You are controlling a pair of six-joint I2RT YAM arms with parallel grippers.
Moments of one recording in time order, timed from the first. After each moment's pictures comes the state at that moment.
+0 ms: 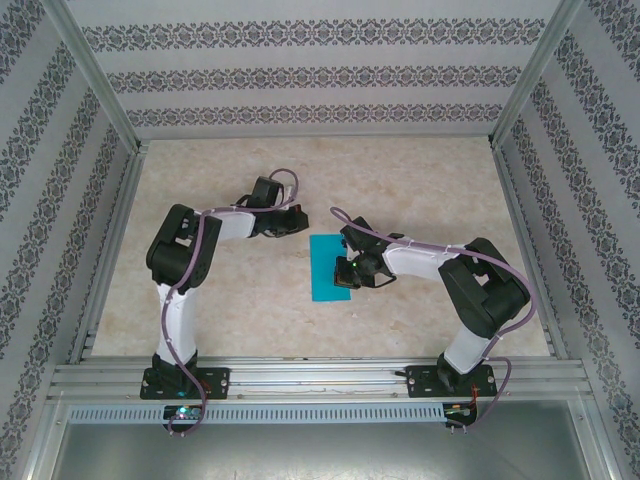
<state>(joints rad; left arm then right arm) -0.34 2.07 1.22 0.02 0.52 -0.58 0.62 1.71 0.88 -0.39 -0.33 0.71</state>
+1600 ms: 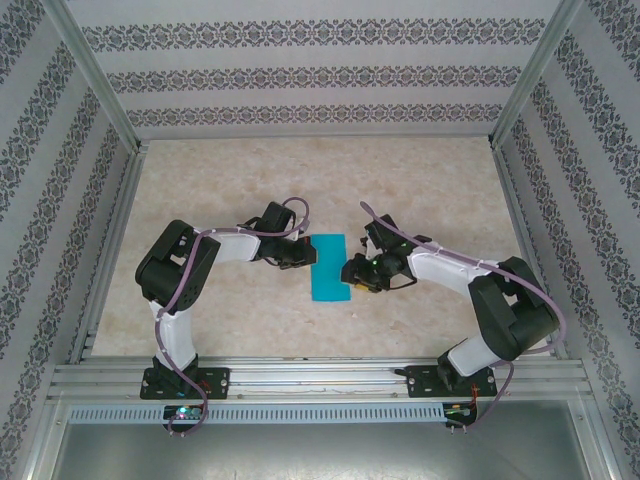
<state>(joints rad) -0.48 1.93 1.01 -0.08 0.57 -0.63 0.51 1.53 0.77 -0.43 -0.47 0.76</state>
